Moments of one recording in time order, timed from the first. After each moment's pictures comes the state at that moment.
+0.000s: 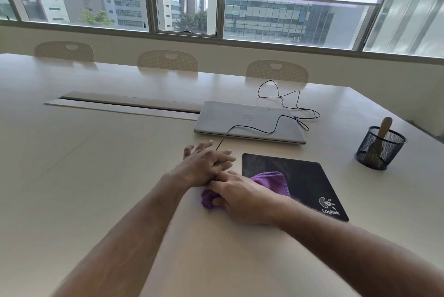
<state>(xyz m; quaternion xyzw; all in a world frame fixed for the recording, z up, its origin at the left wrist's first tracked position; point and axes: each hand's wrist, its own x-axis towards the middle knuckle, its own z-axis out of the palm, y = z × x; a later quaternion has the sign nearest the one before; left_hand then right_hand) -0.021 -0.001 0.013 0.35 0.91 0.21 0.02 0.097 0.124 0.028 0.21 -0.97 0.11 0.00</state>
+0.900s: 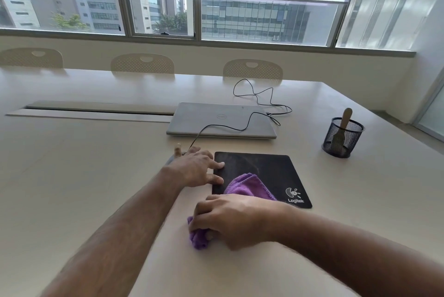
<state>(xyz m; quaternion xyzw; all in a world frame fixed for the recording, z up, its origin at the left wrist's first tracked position) 0.001 0.051 0.029 0.37 0.93 -0.01 0.07 0.157 0.152 0.046 0.35 -0.94 0.04 -0.04</state>
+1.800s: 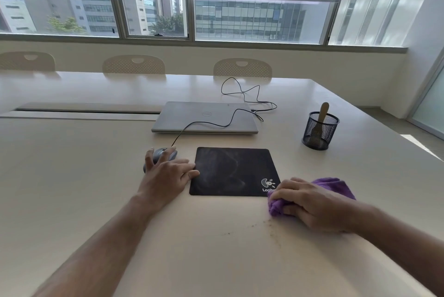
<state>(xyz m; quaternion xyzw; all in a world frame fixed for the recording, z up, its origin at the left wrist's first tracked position) 0.043 0.030 -0.011 0.33 0.93 0.09 -0.17 0.249 0.329 0.030 0.14 -0.98 0.10 0.01</state>
